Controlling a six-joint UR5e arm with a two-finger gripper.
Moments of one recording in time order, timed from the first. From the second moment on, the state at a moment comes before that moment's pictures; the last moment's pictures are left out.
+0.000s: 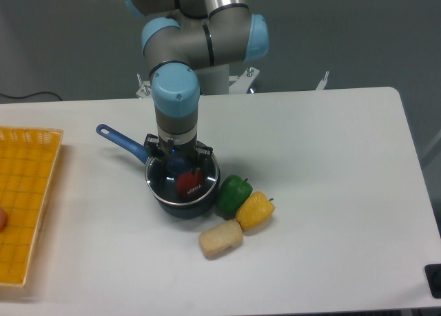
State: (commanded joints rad) arm 2.28 -1.81 -1.76 -1.17 1.49 0.44
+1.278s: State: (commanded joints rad) arm 2.28 -1.82 -1.77 -1.17 1.49 0.45
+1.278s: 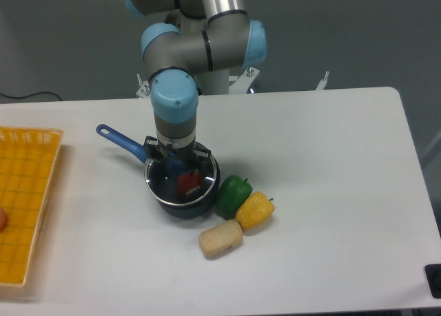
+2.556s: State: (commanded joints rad) arm 2.29 -1.84 -1.77 -1.14 1.49 0.45
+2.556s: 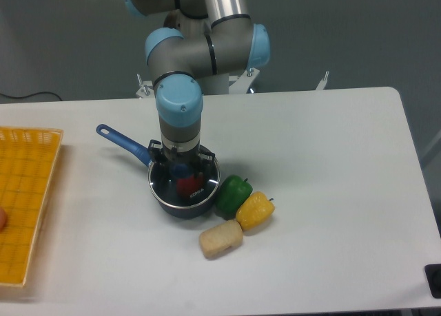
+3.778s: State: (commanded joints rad) arm 2.29 -1.84 -1.77 -1.14 1.50 0.45
